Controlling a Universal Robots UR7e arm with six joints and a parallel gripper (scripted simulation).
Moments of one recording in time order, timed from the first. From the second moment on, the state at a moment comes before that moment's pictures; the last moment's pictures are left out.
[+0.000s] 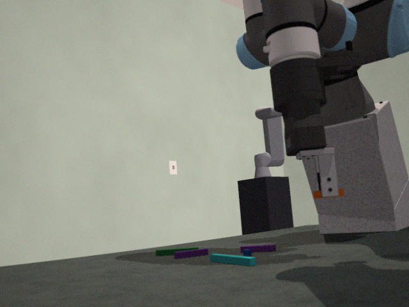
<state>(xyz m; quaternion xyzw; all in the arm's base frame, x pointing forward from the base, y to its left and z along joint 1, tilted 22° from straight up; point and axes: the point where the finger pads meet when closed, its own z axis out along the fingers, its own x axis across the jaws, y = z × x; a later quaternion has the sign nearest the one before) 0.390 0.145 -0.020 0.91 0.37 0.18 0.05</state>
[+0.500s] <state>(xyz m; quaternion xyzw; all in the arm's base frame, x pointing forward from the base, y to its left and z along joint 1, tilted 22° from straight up) 0.404 0.146 -0.058 0.91 0.37 0.18 0.05</state>
